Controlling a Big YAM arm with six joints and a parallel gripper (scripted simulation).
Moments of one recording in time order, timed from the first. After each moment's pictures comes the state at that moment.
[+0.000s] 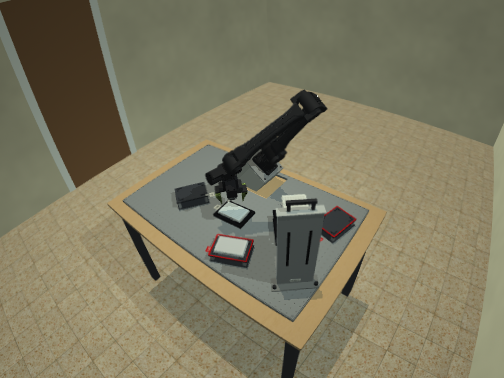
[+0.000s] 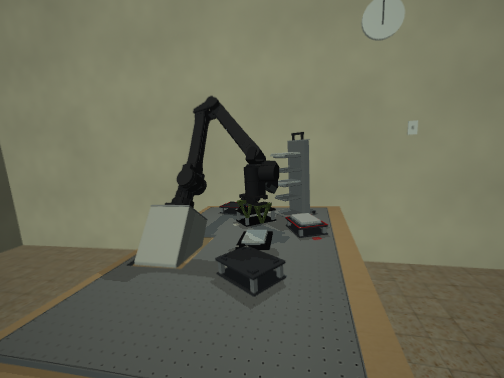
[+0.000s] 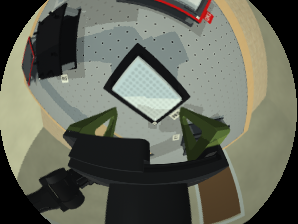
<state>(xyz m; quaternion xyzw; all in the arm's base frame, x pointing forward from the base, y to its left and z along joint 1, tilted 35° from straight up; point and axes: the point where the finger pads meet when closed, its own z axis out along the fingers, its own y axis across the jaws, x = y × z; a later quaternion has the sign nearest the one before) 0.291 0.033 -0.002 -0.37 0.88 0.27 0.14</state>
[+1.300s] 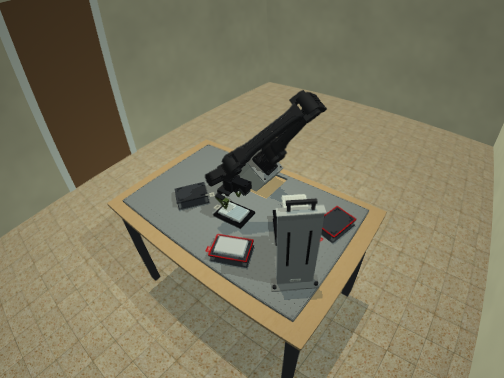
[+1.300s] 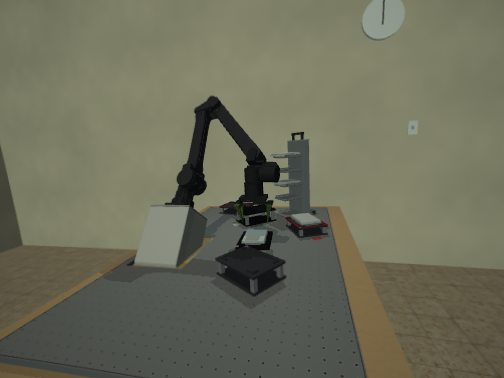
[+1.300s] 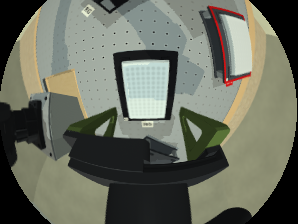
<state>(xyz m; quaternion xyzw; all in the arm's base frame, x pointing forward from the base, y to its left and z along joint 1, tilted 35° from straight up) 0.293 0.035 -0.006 -0.69 0.66 0.19 0.23</state>
